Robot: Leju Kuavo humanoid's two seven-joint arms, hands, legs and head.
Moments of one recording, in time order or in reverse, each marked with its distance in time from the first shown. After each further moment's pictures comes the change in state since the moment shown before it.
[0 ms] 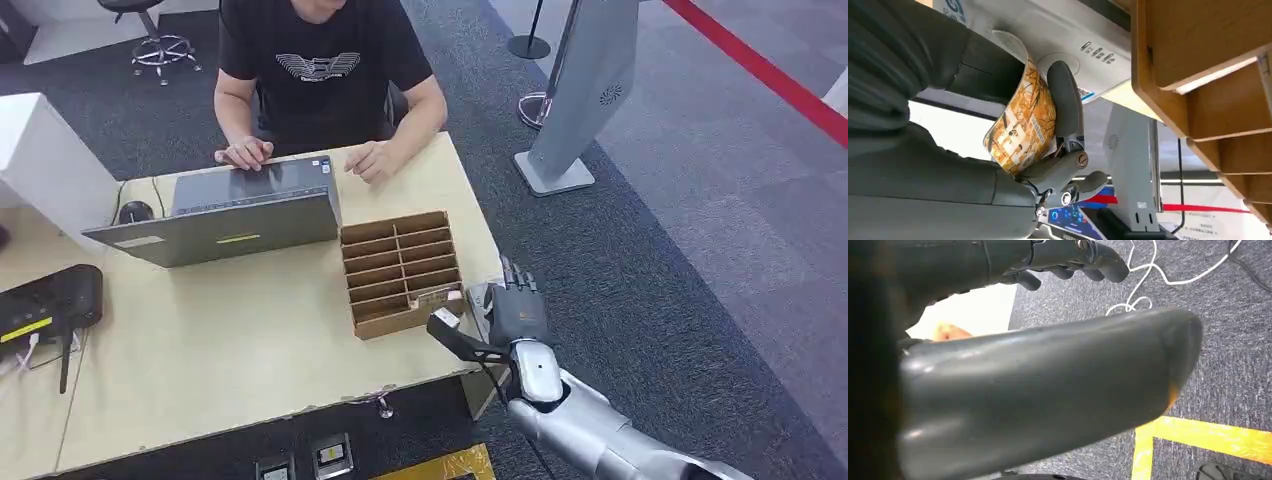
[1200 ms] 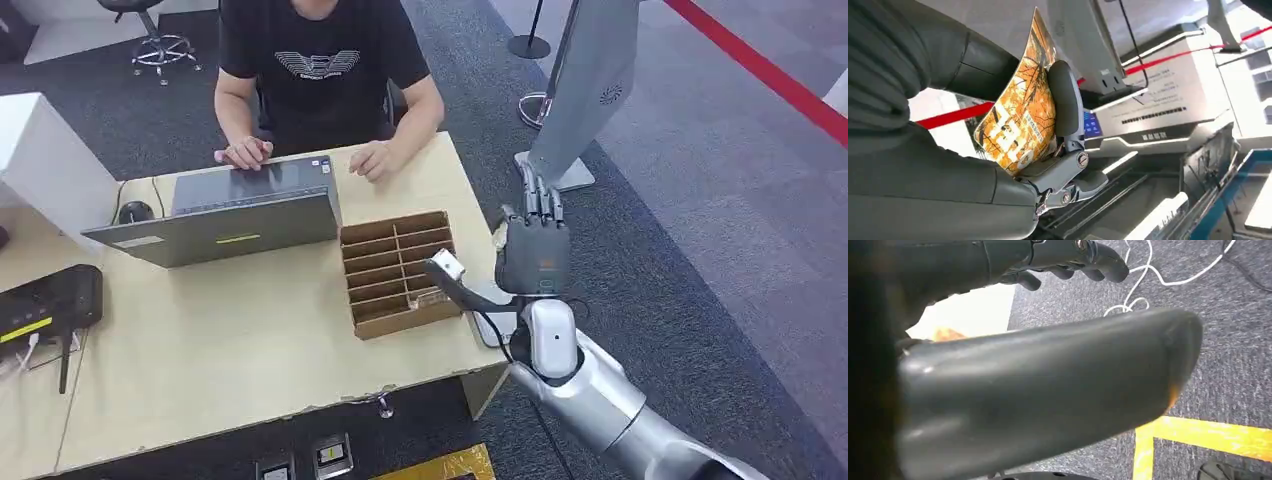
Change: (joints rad) left arm -0.003 0.001 -0.010 0.000 -0.014 -0.013 0.012; right arm -0.023 -0.002 -0.178 -0.361 0.333 -0.101 -0.002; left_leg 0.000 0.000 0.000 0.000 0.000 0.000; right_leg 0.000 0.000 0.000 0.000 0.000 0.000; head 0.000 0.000
